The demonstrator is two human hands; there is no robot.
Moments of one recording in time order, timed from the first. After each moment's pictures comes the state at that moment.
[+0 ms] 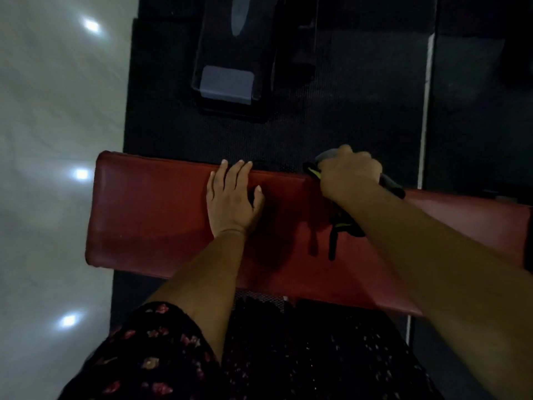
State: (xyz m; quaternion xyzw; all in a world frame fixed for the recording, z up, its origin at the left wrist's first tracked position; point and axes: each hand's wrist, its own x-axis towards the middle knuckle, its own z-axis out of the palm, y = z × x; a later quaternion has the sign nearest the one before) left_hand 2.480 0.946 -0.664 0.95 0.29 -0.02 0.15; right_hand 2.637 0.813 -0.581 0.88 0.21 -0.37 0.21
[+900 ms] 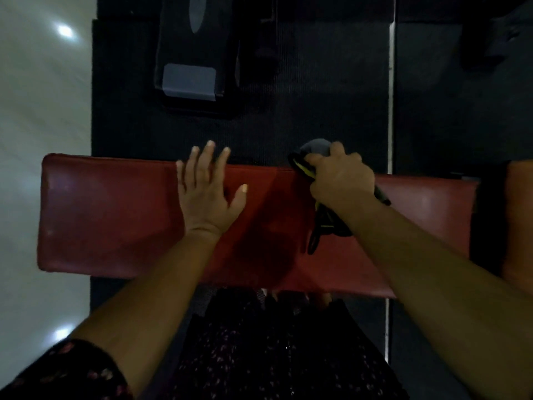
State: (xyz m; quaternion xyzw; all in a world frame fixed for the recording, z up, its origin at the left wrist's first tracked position) left_hand 2.495 0.906 -0.649 0.97 0.18 0.07 0.11; right_hand 2.640 0.712 -0.589 0.93 0.19 -0.31 0.06
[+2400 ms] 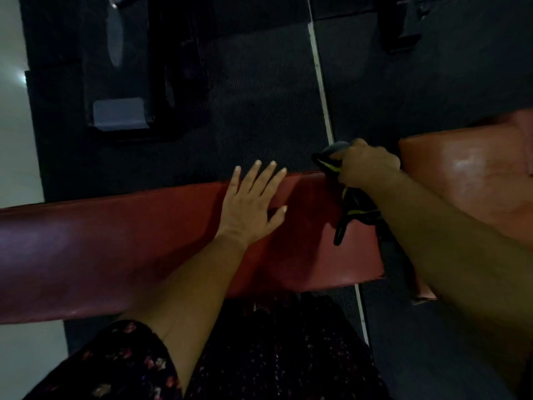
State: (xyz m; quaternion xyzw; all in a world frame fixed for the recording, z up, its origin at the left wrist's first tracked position) left_hand 2.596 0.691 -0.641 0.99 -0.08 -0.07 0.08; right_hand 2.741 0.499 -0.577 0.90 0.05 -0.42 0.09
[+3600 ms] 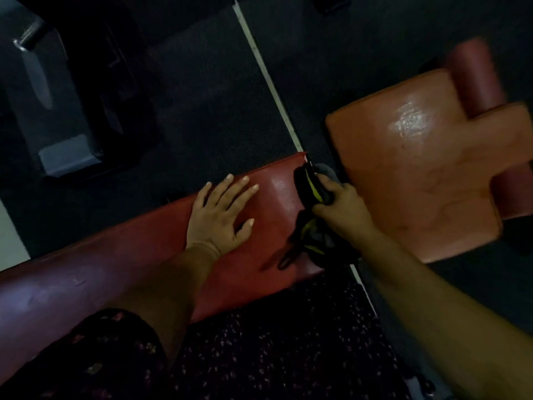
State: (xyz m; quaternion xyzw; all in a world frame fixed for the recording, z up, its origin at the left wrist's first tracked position) left_hand 2.613 0.651 -0.663 0.97 -0.21 -0.02 0.12; right_hand 2.646 0.381 -0.614 0.86 -0.16 -0.35 -0.33
